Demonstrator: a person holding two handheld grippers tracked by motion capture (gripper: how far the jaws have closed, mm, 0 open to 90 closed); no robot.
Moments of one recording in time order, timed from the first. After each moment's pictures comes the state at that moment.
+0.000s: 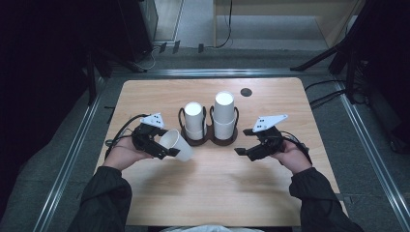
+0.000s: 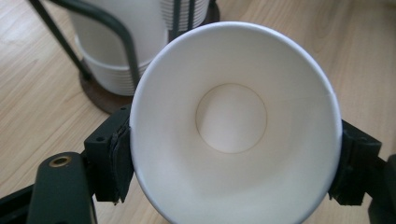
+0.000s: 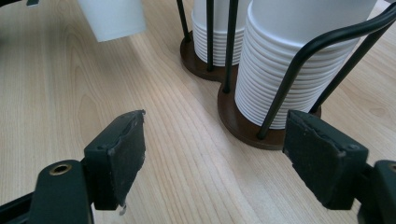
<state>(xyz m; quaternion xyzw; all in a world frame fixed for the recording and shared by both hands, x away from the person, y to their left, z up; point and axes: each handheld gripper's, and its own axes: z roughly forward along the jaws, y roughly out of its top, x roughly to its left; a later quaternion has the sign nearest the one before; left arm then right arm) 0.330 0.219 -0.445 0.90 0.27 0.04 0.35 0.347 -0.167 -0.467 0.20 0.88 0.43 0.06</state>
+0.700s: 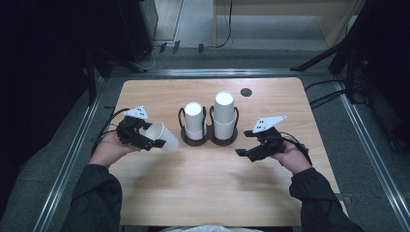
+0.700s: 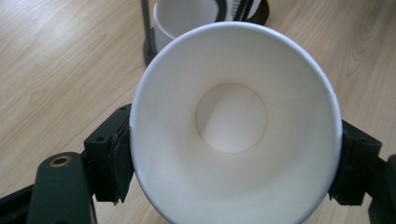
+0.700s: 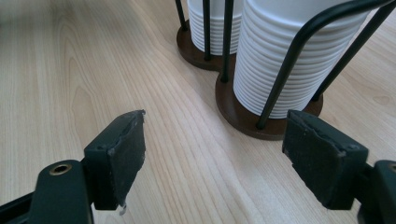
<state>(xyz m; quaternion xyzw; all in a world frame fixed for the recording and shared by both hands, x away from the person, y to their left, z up) 0.342 0.262 -0.441 0.88 0.32 0.06 0.35 0.349 -0.168 -0.474 0.21 0.88 0.42 0.06</state>
